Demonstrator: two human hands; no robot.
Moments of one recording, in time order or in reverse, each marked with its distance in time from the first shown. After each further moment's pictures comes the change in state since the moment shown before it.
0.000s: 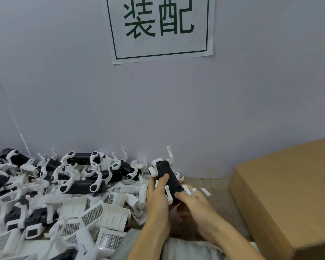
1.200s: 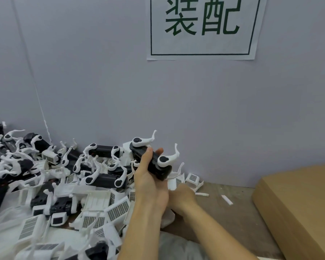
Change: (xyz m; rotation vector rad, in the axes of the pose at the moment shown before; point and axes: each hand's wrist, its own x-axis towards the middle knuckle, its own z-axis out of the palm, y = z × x) left_hand 0.019 0.088 -0.032 -0.527 0.076 0.074; right_hand 0.061 -0.005 0.088 -0.722 0.189 0.142
